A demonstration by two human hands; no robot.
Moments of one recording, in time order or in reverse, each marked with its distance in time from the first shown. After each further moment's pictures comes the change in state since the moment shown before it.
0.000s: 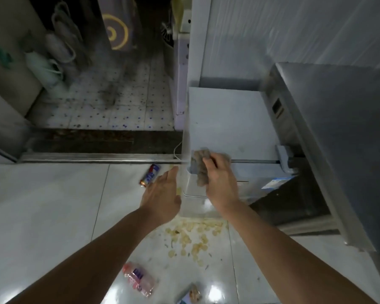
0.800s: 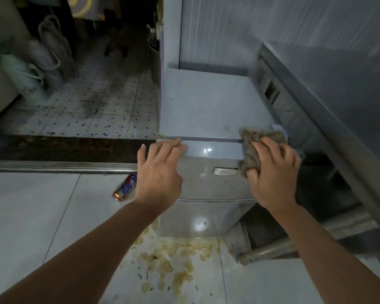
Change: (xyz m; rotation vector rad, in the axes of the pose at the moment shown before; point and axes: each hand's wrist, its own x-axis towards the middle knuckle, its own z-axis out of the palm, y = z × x) left_hand 0.072 0.016 0.125 0.144 0.632 0.317; right_hand -0.020 0.174 0.047 -0.172 0.532 0.021
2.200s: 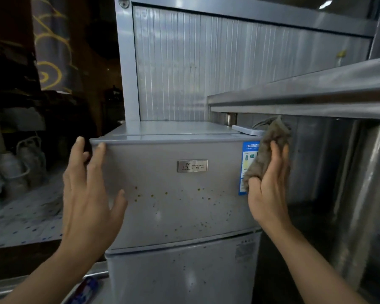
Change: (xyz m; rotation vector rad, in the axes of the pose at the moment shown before) left_hand -0.030 -0.048 0.099 -0.118 0.576 0.092; right_hand -0.042 0.066 0.119 0.540 0.650 0.122
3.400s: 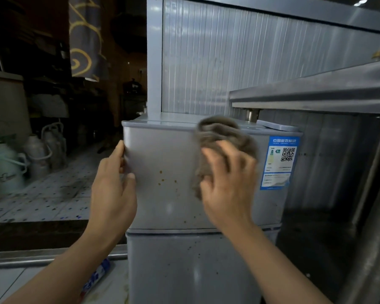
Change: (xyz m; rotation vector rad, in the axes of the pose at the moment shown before) left_hand -0.013 -0.011 0.004 -0.324 -0.034 -0.239; right_hand -0.035 -0.084 0.052 -0.264 0.034 -0.387
